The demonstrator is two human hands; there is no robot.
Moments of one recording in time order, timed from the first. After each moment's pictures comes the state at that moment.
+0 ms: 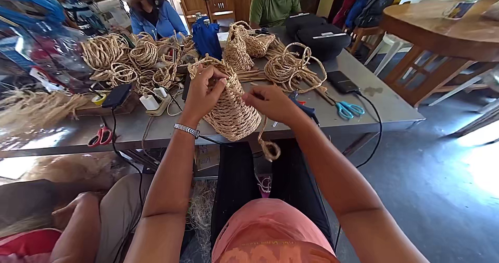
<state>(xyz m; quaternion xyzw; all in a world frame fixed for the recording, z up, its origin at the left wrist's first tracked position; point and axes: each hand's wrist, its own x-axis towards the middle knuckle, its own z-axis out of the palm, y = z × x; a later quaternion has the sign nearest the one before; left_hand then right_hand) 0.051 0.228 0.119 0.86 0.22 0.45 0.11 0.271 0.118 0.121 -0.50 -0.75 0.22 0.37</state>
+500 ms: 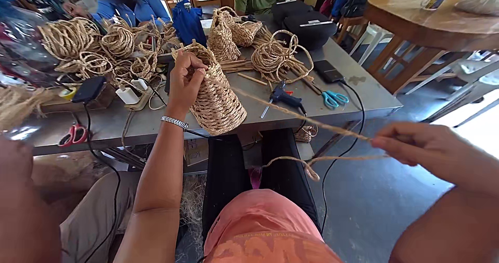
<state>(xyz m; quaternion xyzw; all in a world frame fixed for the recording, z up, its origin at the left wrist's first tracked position) 0.053 0.248 0.098 0.82 0.15 0.52 0.16 0.442 -0.126 0.107 -0.65 -0.66 0.17 0.34</state>
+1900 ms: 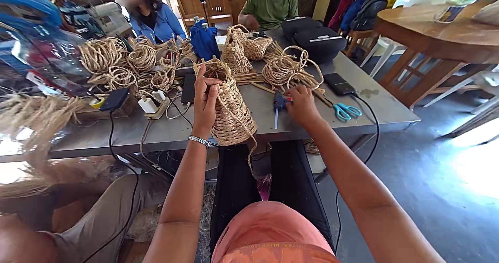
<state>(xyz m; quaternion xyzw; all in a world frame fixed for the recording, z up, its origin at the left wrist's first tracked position) 0.064 0.236 0.068 0.76 0.15 0.60 0.19 0.365 0.138 0.051 -0.67 -0.65 -0.01 0.35</state>
